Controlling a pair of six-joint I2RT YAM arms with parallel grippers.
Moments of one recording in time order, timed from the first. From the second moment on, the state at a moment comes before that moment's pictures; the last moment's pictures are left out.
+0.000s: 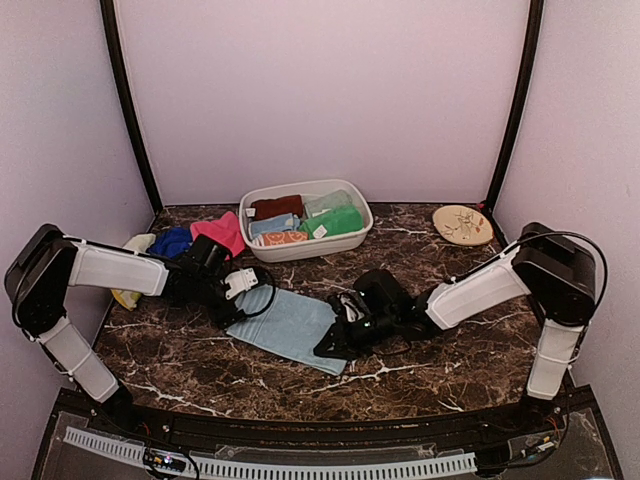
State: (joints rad) left arm -0.54 1.60 0.78 -0.18 -0.06 0.62; right arm 0.98 1.86 0.86 0.25 -0.51 0.96
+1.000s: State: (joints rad) left arm -0.55 1.76 1.01 -0.31 -0.03 0.59; right arm 1.13 1.79 0.80 0.17 -0.27 1.03
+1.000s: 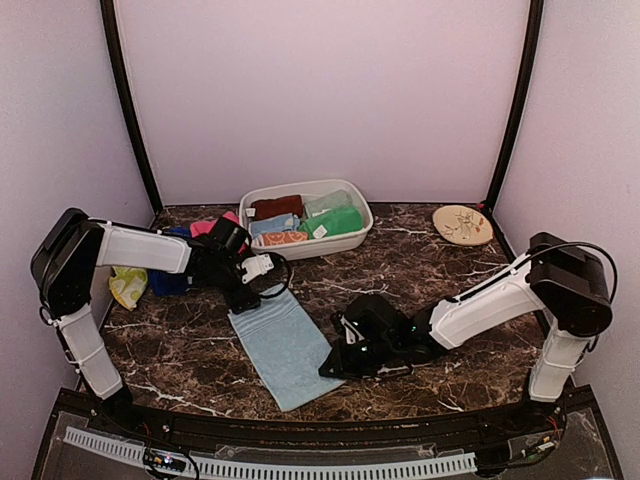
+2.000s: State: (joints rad) left arm -0.51 1.61 1.13 -0.43 0.05 0.62; right arm 1.19 1.17 0.79 -0.05 0.53 0.45
